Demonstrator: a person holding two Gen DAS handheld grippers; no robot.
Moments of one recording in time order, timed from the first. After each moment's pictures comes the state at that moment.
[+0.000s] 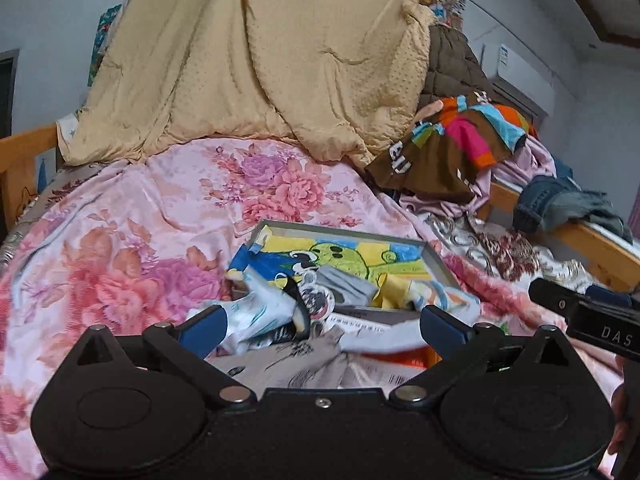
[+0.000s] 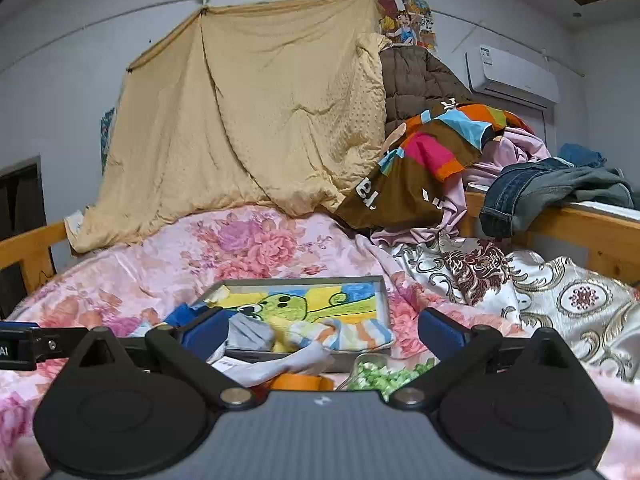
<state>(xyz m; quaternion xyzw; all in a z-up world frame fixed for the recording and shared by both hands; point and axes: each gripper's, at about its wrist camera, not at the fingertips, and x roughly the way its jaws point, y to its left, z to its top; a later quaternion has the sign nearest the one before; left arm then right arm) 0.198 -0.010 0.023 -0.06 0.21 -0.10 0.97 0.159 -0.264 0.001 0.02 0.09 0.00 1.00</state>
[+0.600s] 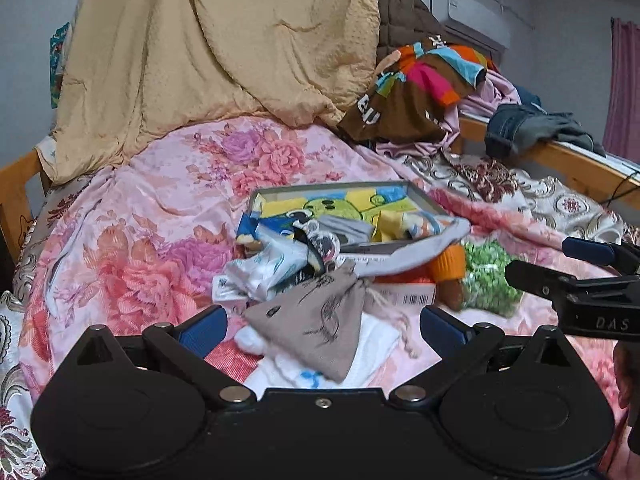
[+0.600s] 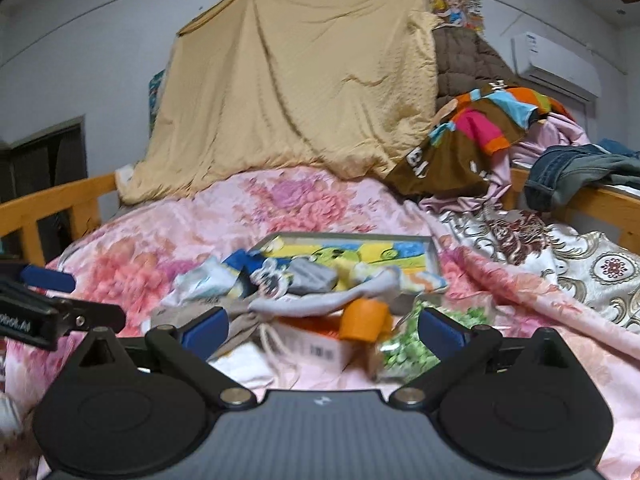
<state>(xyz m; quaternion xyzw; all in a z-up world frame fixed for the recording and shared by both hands) 0.161 0.020 0.015 0.03 0.25 -0.15 0.96 0.124 -0.213 -0.031 -0.02 0.15 0.06 0.99</state>
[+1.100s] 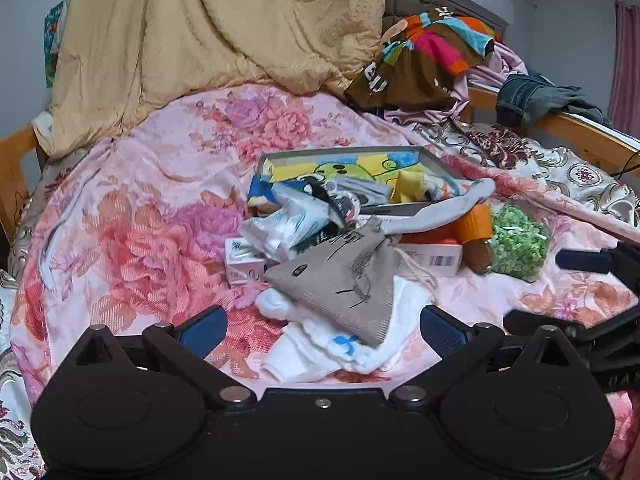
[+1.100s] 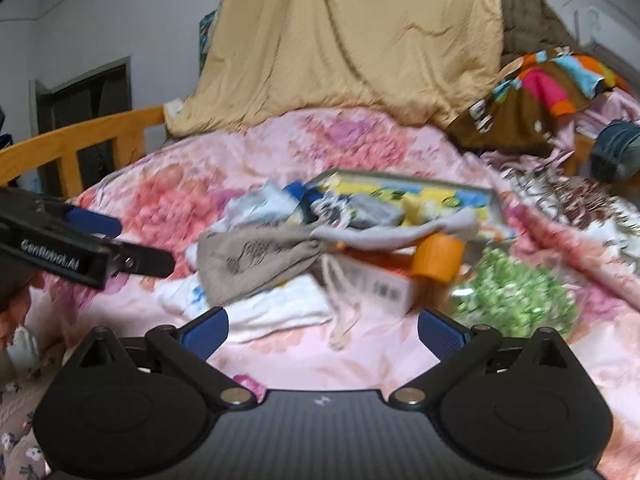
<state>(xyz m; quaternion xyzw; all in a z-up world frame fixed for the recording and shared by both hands) 0.182 0.042 -0.014 0.04 0.29 -0.15 0.94 0.142 -0.181 -0.064 -0.05 0.23 0.13 0.96</state>
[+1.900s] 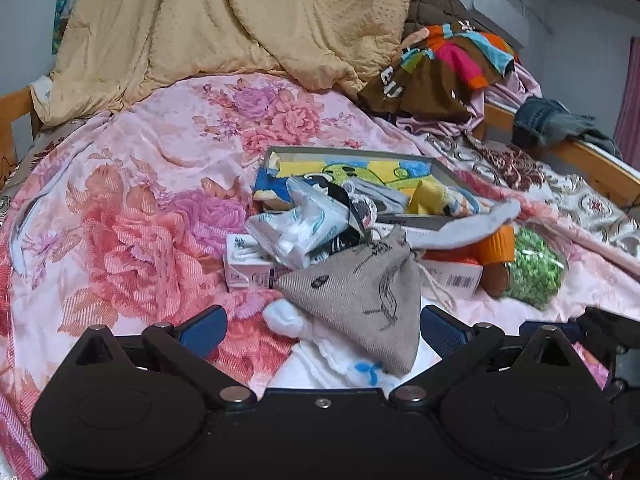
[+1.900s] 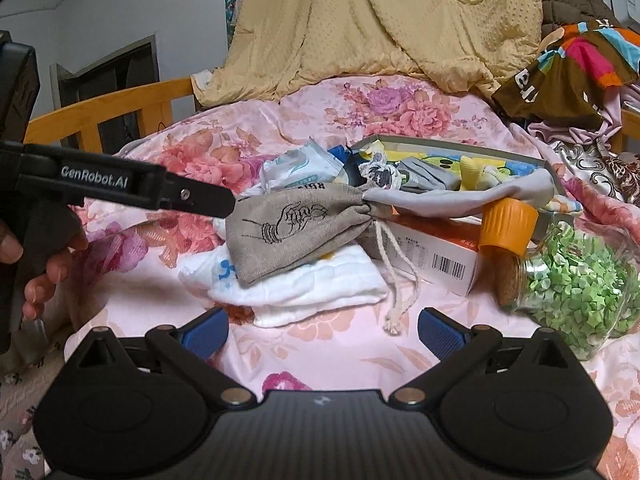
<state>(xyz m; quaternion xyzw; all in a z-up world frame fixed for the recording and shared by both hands) 0.220 0.057 -0.031 -0.02 0.29 -0.16 0.95 0.168 -0.161 -0.090 -0.04 0.26 0.17 0.95</state>
